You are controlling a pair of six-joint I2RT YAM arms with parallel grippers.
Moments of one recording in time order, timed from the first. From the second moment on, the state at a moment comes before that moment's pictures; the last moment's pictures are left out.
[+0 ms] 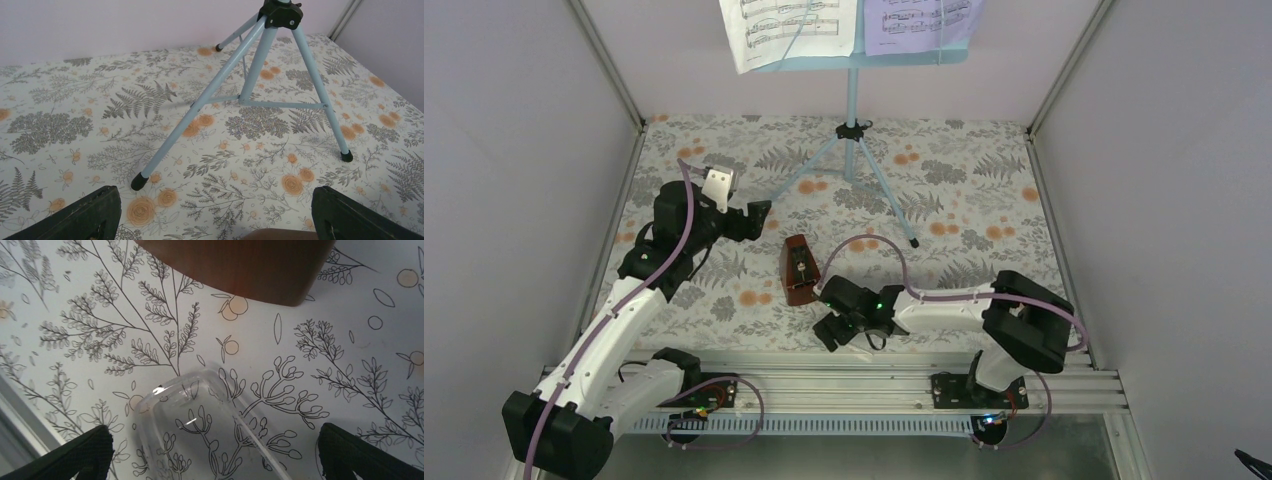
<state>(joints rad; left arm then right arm) -0.30 0.93 0.83 -0.32 0.19 -0.12 1.15 1.57 0.73 -0.23 0.03 0.40</state>
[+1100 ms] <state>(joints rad) -0.30 0.92 0.82 -0.32 0.20 -0.12 1.13 1.66 0.85 -0.41 0.23 0.52</state>
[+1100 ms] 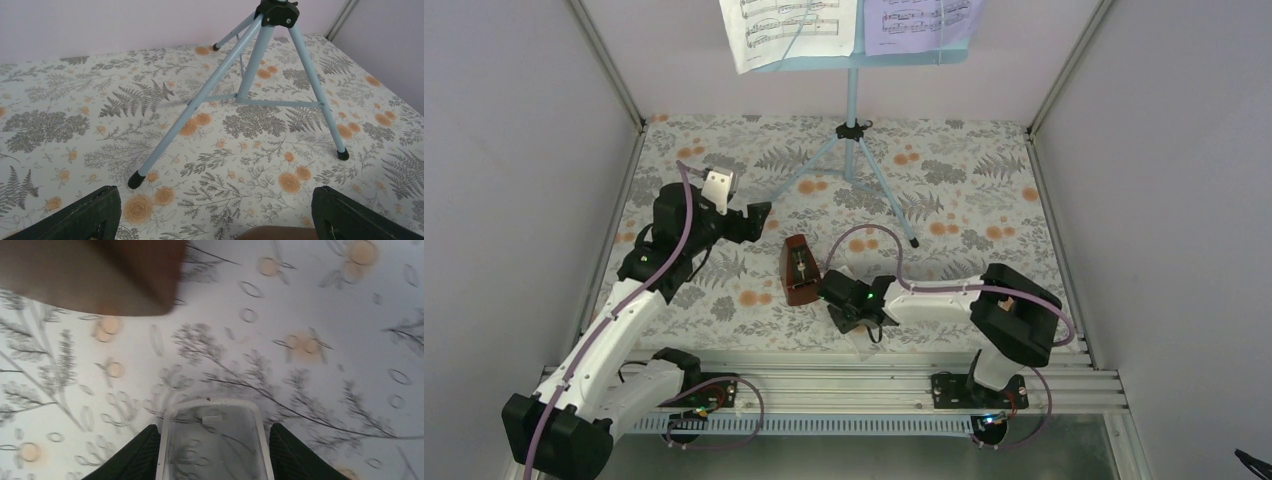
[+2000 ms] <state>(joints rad) -1.03 0.82 0.75 -0.31 -0.04 -0.57 0.87 1.39 0.79 -0.25 0.22 0.53</state>
